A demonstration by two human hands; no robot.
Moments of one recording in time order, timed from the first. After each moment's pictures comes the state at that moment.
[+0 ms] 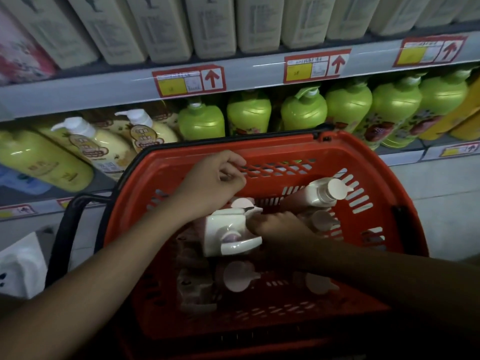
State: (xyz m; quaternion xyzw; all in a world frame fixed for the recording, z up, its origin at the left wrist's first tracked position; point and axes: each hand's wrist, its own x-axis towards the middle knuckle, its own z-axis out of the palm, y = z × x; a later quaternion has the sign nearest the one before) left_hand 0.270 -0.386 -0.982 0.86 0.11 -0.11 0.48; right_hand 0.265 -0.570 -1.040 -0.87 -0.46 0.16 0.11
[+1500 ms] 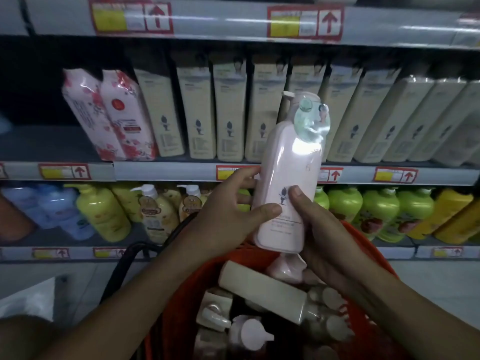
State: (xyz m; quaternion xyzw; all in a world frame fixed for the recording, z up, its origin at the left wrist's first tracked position) left_hand 0.225 -0.376 -0.860 0.78 0.06 0.09 0.62; right_hand 0.274 -0.541 -0.873 -0.50 -0.03 0.30 0.81
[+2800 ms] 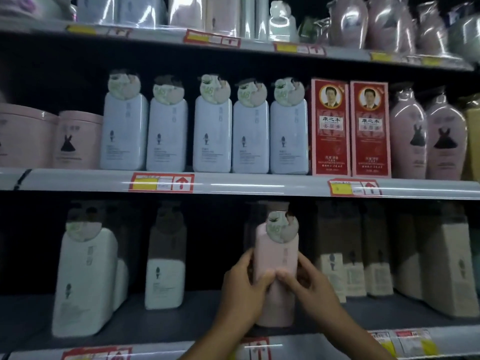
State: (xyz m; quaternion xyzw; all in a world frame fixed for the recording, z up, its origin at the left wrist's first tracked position) left_hand 0.423 -0.412 -0.580 0.80 -0.04 0.34 0.50; right_hand 0.486 -0.561 -0.590 -0.70 -0.32 -0.14 0.62
